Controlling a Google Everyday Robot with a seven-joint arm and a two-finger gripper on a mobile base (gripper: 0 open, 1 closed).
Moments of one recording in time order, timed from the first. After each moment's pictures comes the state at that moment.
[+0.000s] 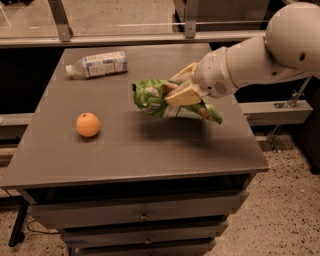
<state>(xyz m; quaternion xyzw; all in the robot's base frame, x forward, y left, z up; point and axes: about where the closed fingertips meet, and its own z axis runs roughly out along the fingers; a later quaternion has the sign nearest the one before) 0.559 -0.035 0.917 -0.59 0.66 0.20 0.42</state>
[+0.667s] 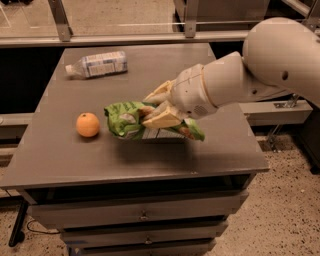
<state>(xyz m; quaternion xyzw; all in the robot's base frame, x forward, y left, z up) 0.494 0.021 0.908 -0.65 0.60 0.21 0.41</state>
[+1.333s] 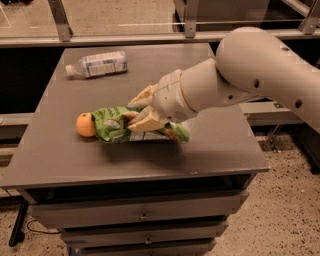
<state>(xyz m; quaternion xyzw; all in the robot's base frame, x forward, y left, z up) 0.495 0.055 0.894 -0.67 0.58 0.19 0.42</state>
